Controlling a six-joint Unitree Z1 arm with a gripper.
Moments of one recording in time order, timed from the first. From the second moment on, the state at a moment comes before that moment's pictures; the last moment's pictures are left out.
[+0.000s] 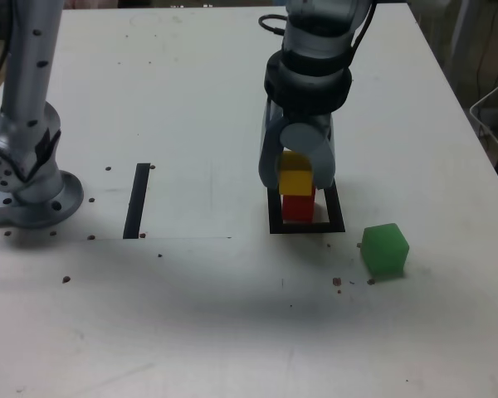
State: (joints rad) arm -0.14 2.01 -1.58 1.27 0.10 -0.07
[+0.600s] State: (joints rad) arm -0.14 2.01 -1.58 1.27 0.10 -0.05
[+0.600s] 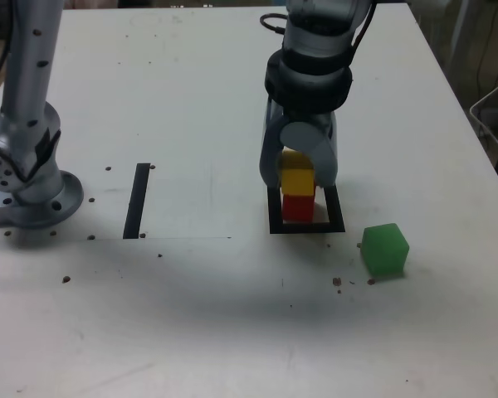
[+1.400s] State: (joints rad) arm -0.14 2.01 -1.57 1.28 0.12 -0.05
